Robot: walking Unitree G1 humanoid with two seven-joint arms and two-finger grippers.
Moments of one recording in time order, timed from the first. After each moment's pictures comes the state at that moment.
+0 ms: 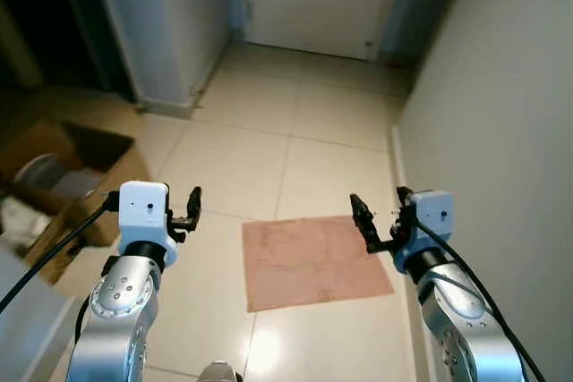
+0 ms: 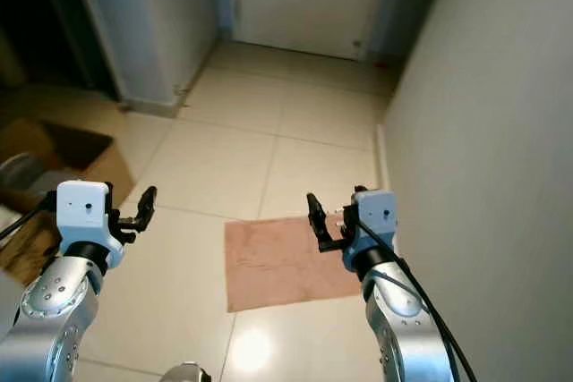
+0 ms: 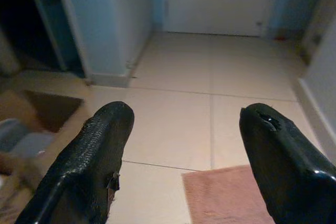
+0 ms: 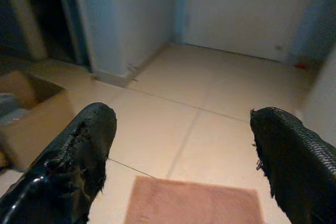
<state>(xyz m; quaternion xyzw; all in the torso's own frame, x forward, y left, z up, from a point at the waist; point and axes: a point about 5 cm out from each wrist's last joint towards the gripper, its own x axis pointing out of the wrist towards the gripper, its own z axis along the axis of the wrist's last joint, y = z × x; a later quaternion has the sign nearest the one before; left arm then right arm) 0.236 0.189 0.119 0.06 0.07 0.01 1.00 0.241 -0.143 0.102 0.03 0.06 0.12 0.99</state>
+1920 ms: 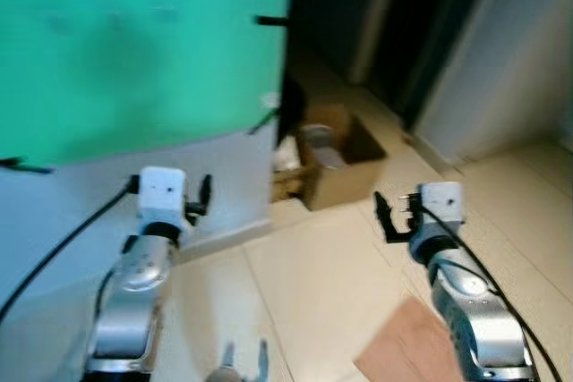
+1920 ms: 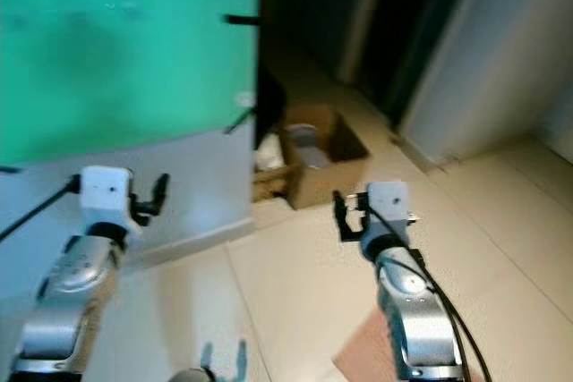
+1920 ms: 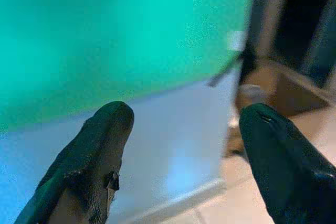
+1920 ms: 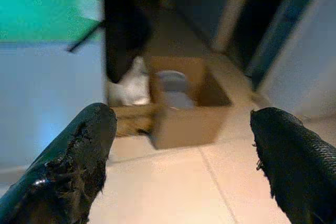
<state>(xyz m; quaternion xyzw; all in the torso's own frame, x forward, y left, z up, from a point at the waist) 0.265 0.177 0.114 0.07 0.06 0.00 1.00 0.257 -0.169 0.093 -0.04 0.12 0.03 0.99</state>
